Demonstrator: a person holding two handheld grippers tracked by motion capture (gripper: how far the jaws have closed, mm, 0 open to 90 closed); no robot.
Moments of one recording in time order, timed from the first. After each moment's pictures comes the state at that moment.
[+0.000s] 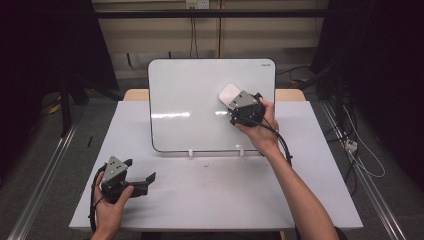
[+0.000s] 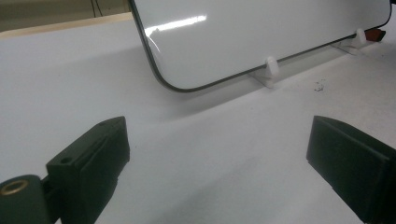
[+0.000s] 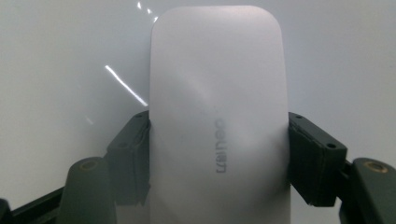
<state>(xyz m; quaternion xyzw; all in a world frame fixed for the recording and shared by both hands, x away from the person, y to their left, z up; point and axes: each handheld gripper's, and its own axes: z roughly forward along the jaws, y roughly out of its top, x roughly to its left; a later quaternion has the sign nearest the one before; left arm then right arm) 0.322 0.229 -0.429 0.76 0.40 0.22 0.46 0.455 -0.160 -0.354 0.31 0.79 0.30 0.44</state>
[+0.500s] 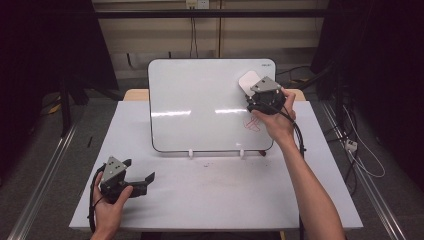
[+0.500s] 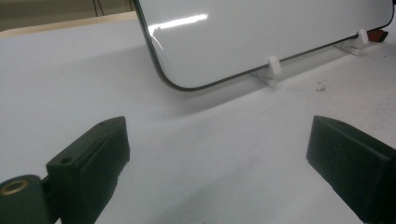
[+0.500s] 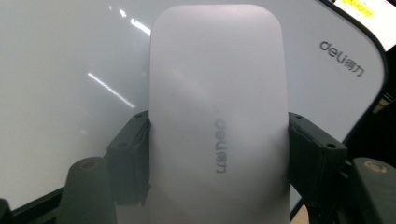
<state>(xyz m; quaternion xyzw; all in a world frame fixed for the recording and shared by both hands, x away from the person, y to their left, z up) 0.321 0.231 -0.430 0.76 0.41 0.22 0.46 0.470 -0.209 -0.331 0.37 0.75 0.31 0.45</state>
